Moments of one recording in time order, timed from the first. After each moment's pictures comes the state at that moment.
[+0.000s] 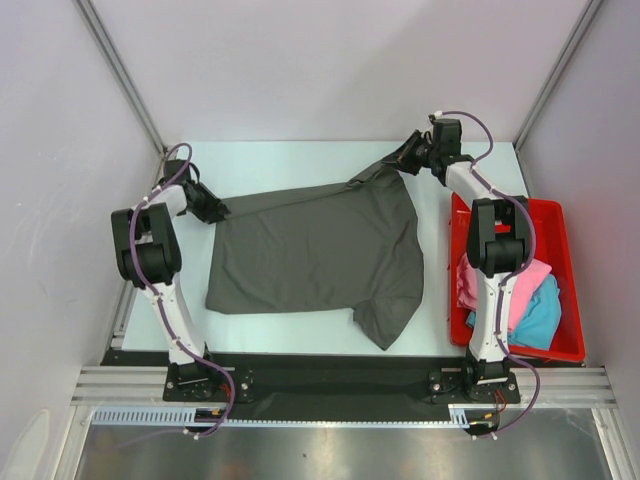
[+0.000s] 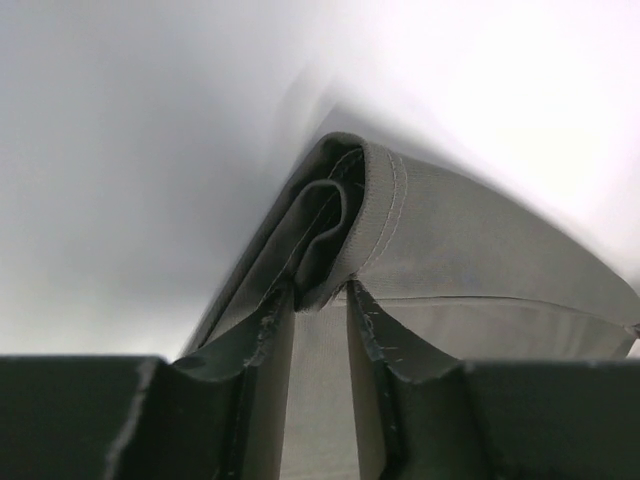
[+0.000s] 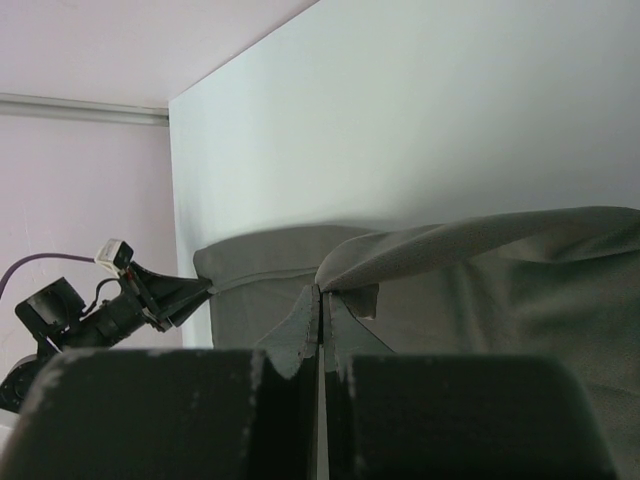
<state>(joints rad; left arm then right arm) 0.19 2.10 1.46 -0.41 0.27 -0.68 0.10 2.22 1.80 -0.09 -0.55 0.79</state>
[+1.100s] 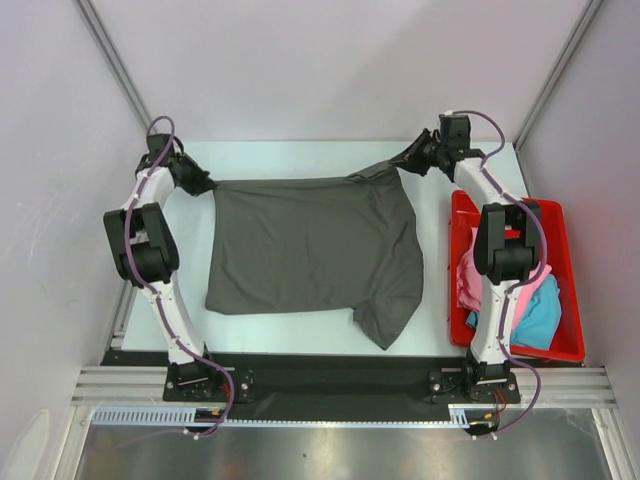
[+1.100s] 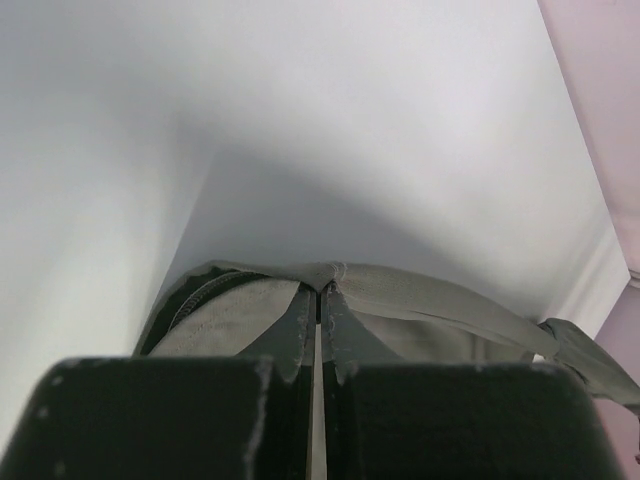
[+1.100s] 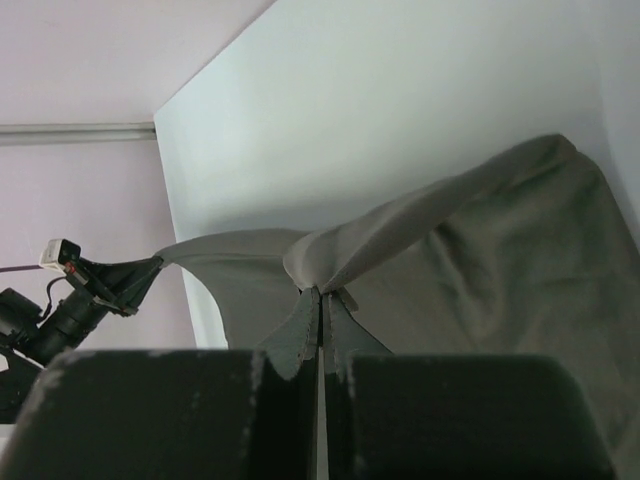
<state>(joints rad) 0.22 2.12 1.72 -0.48 0.33 -0.67 0.09 2.13 1.79 -0.26 -0.49 0.82</state>
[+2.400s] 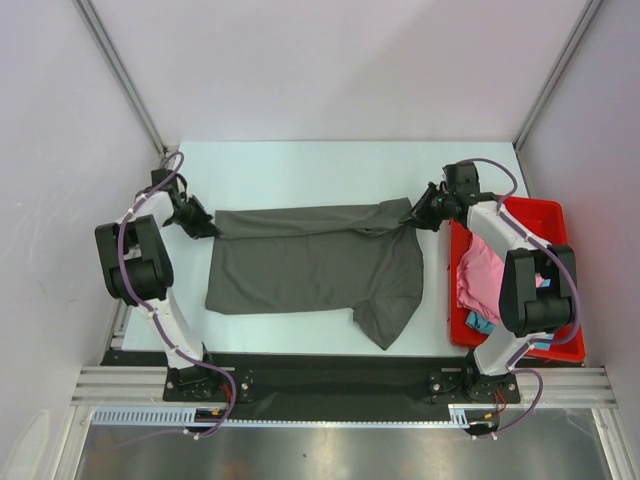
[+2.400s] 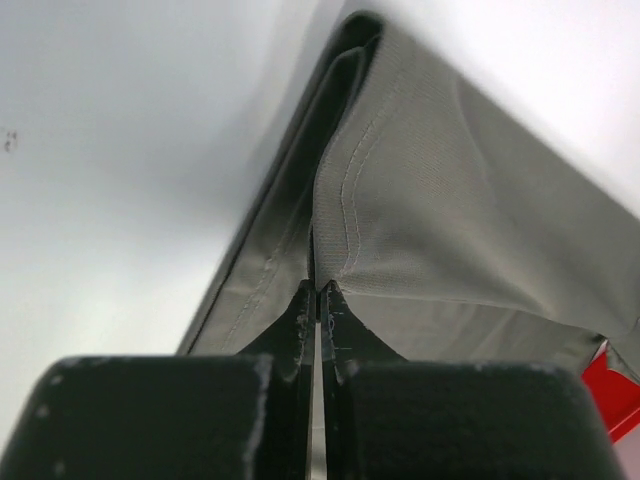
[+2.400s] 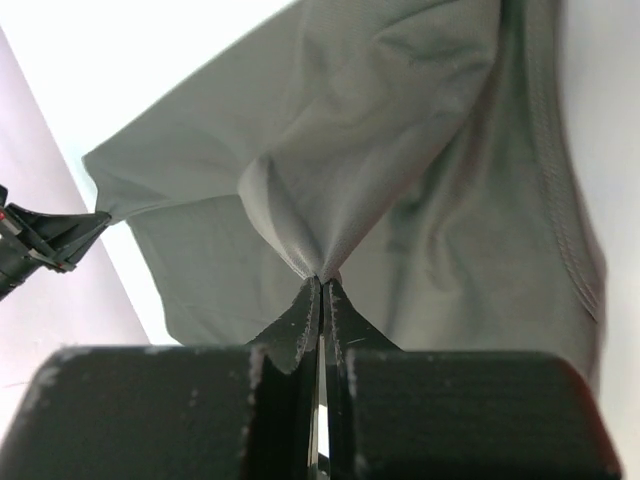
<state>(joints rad) 0.25 1.93 1.36 -0.61 0.35 -0.47 0.12 1.66 1.18 -0.37 -0.41 0.73</state>
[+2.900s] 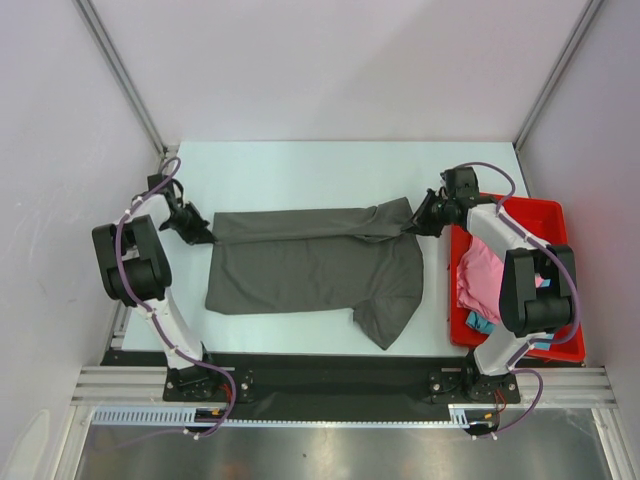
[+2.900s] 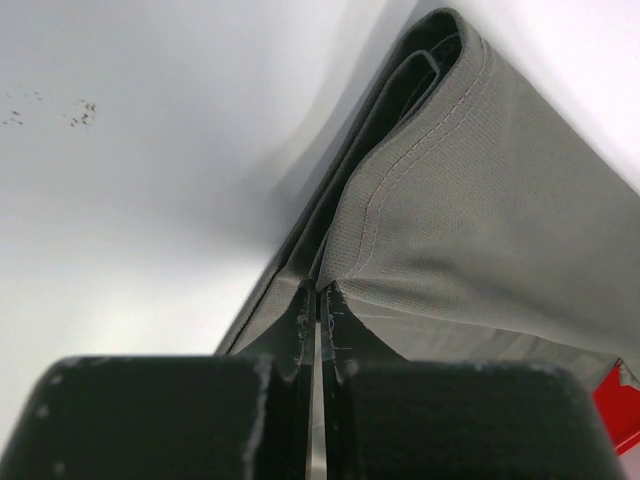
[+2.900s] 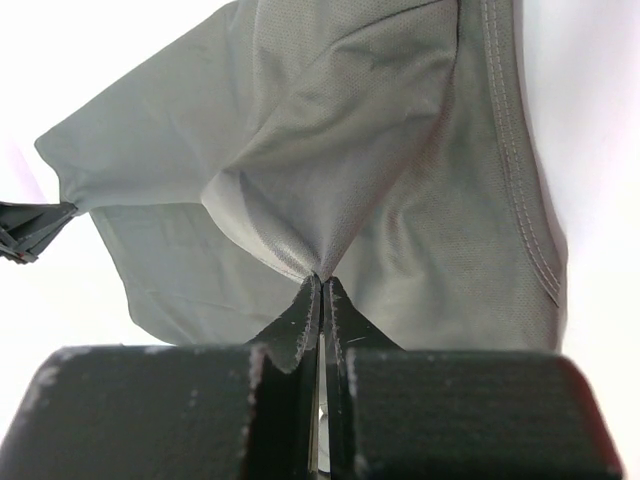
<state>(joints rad) 0.28 1.93 1.32 -0.64 0.32 -0.44 0.11 1.66 1.14 -0.40 -0.41 0.66</state>
